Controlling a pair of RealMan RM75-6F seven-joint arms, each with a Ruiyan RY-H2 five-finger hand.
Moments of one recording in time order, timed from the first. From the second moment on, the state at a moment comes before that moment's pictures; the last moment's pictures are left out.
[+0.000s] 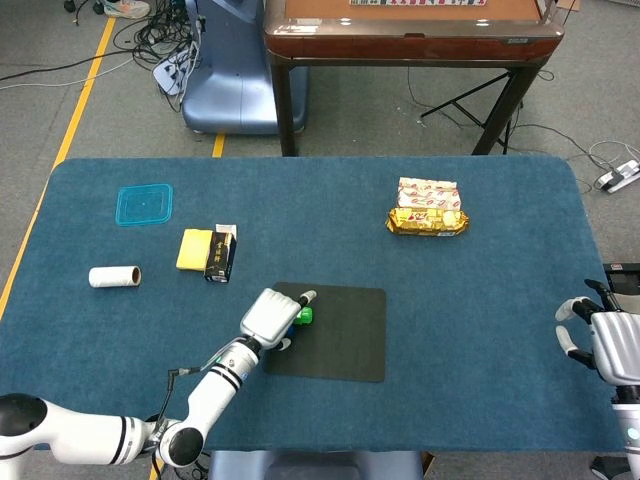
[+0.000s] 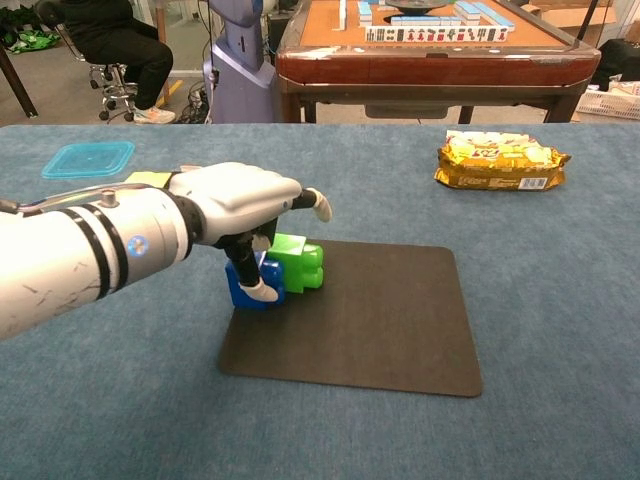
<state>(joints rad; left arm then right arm) -0.91 -1.69 -0.19 -1.69 0.80 1.04 0.92 0.09 -1.08 0.08 -1.56 -1.46 1.45 0.06</state>
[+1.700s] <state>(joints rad) -1.03 -1.61 -0.16 -1.71 0.52 1.09 0.87 0.12 -1.13 0.07 -1.52 -1.46 1.39 0.06</state>
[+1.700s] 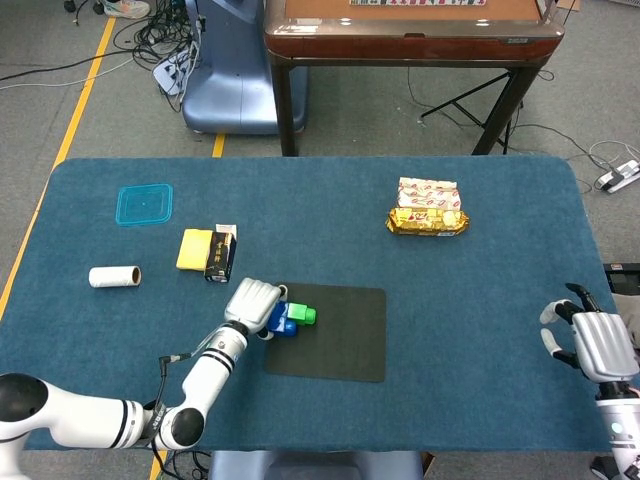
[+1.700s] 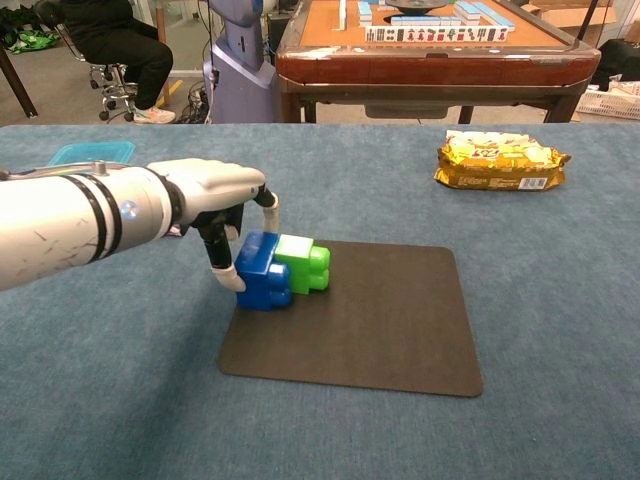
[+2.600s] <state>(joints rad) -0.86 -1.53 -0.18 -1.82 0.79 1.17 0.53 0.34 -1.16 0.18 -1.75 -1.44 1.20 -0.06</state>
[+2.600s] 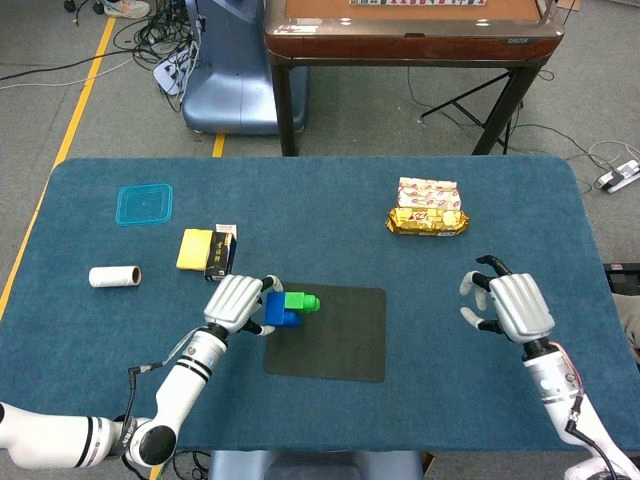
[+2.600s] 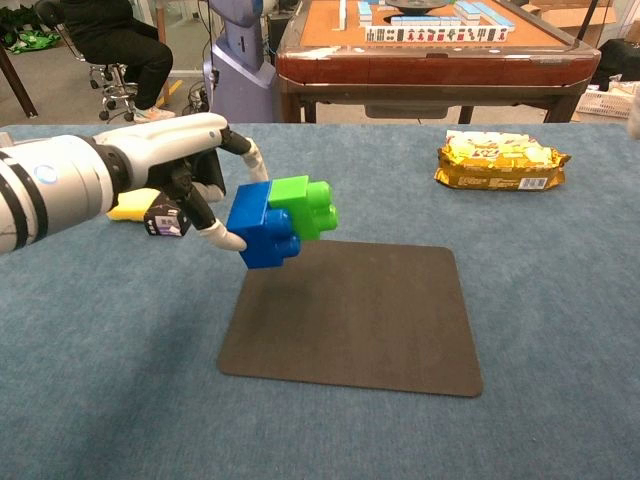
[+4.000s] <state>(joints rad) -0.84 -1.59 -0.25 -1.84 0.75 1.28 0.60 0.78 -1.47 0.31 -1.76 -0.84 0.97 -0.23</state>
